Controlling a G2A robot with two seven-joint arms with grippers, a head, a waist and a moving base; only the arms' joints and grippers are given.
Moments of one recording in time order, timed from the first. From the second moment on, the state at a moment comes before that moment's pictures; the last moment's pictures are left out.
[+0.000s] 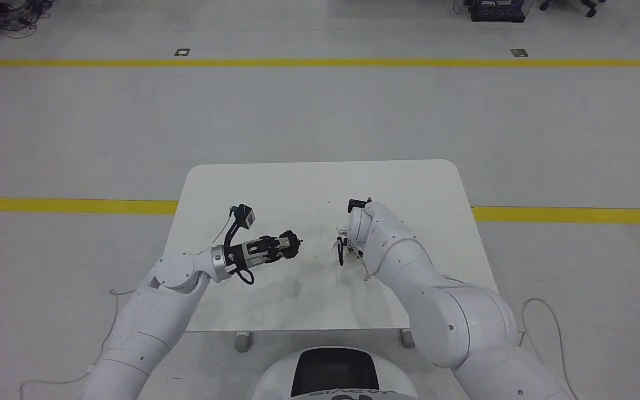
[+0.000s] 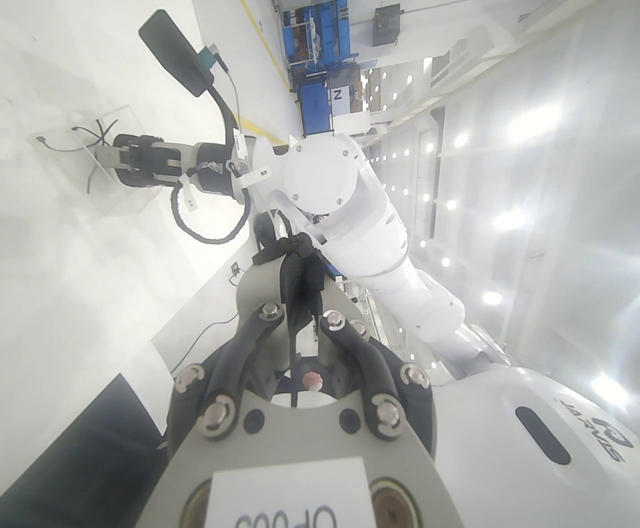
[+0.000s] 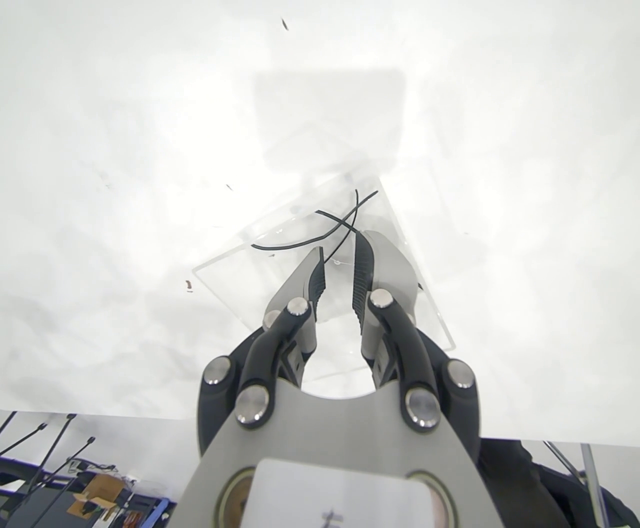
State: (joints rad) left arm 1.36 -1.08 -1.19 -1.30 -0.45 -0.34 -1.03; right arm -0.69 -1.84 1.69 -0.16 -1.57 0.34 0.77
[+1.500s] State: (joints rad) left arm 1.36 -1.08 -1.19 -1.30 -0.45 -0.34 -1.03; right arm -0.70 -1.85 1.74 -0.21 -1.57 0.34 0.81
